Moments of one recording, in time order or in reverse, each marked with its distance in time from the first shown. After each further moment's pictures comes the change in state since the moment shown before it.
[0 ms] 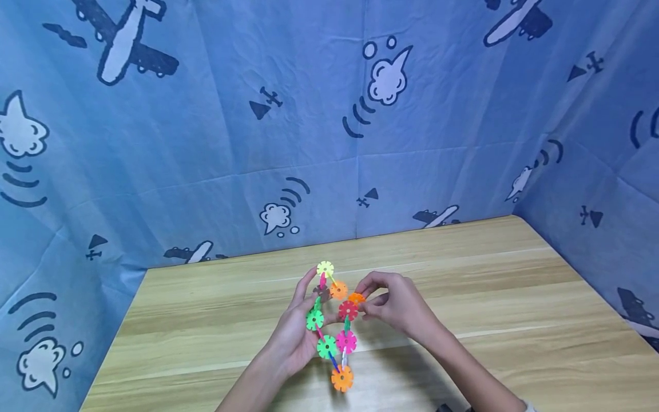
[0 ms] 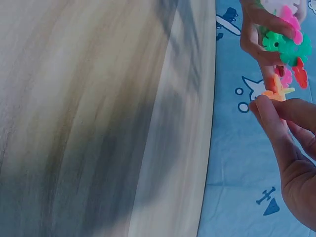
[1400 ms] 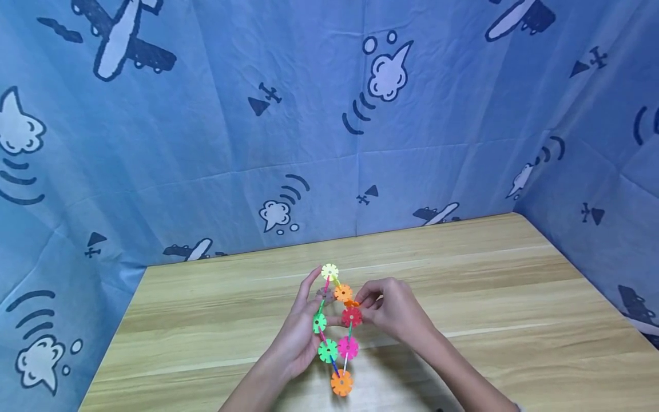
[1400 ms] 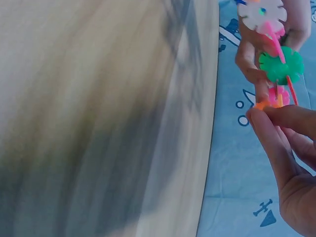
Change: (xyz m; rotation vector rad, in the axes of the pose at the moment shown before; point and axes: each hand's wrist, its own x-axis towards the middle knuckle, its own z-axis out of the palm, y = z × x) left_hand 0.000 -0.010 0.001 0.164 0.017 0.037; right_hand -0.004 -0.002 0.013 -0.297 0.100 -0.083
